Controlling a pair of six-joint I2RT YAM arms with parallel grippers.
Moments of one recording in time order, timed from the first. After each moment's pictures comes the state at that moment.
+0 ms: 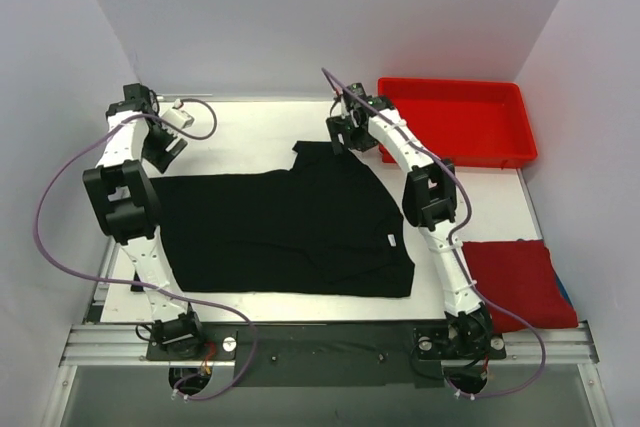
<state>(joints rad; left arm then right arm) 0.24 2.10 1.84 -0.93 -0.05 0.88 0.43 2.50 2.42 -0.96 0.00 0.09</state>
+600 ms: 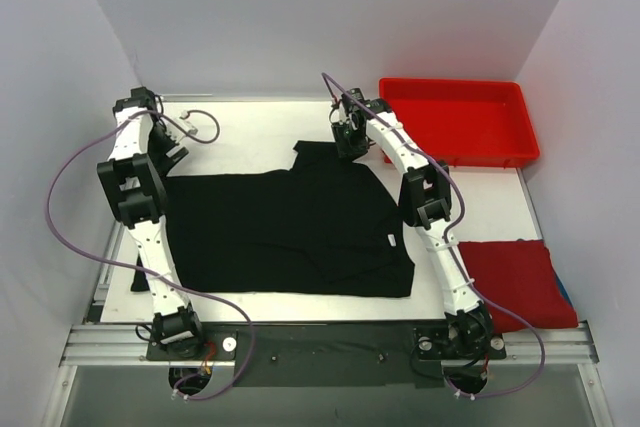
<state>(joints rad) 0.25 2.43 2.24 -1.15 -0.08 0.96 0.42 2.65 2.49 -0.99 -0.08 0.10</state>
